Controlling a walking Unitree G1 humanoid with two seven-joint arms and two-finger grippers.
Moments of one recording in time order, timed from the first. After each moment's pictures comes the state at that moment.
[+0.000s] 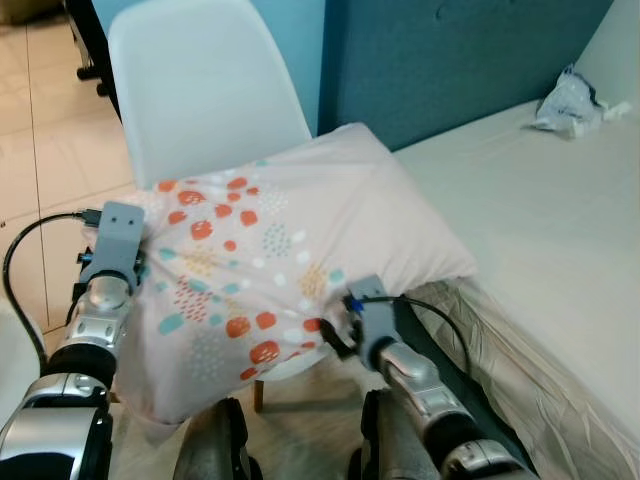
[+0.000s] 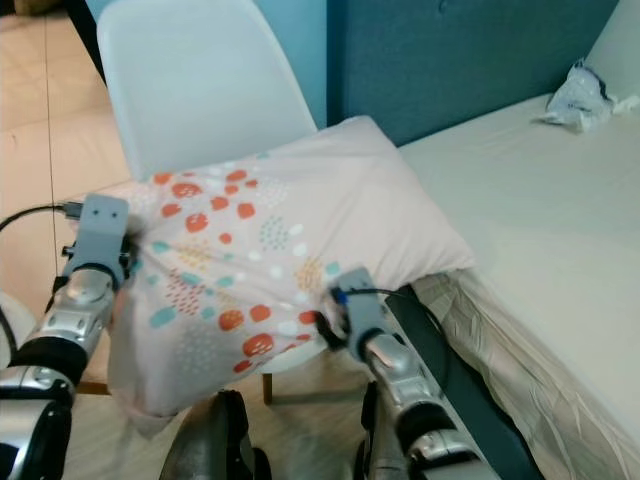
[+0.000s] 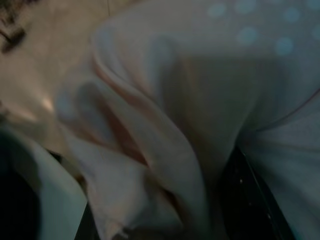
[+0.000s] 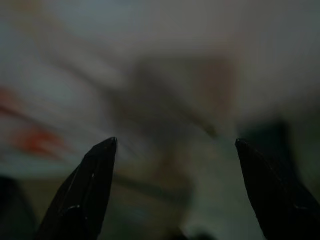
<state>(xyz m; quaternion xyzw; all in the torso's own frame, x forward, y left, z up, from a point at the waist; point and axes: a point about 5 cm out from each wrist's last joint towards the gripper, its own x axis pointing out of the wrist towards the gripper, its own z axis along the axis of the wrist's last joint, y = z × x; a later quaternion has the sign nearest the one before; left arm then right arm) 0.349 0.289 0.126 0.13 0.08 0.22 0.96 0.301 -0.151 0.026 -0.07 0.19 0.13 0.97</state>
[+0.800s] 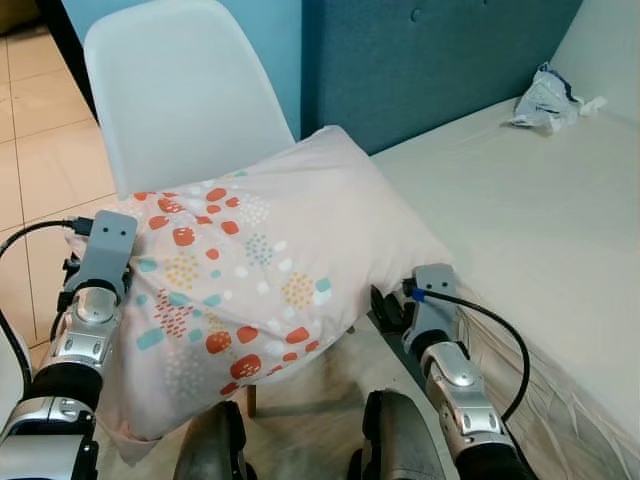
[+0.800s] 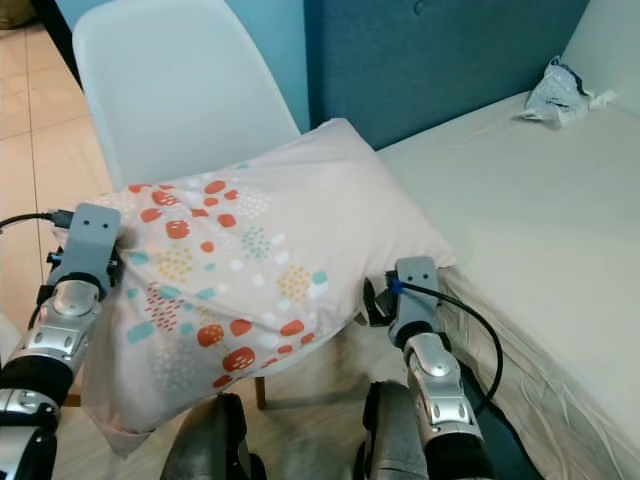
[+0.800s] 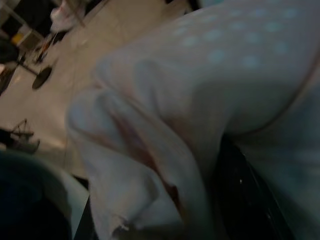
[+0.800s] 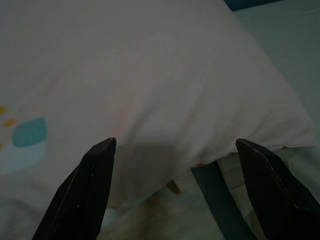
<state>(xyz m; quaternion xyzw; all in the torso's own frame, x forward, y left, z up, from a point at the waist) 0.346 0.295 0.137 0.16 0.06 0.25 0.95 0.314 -0.161 0.086 -0.02 0.04 0.06 1.00</state>
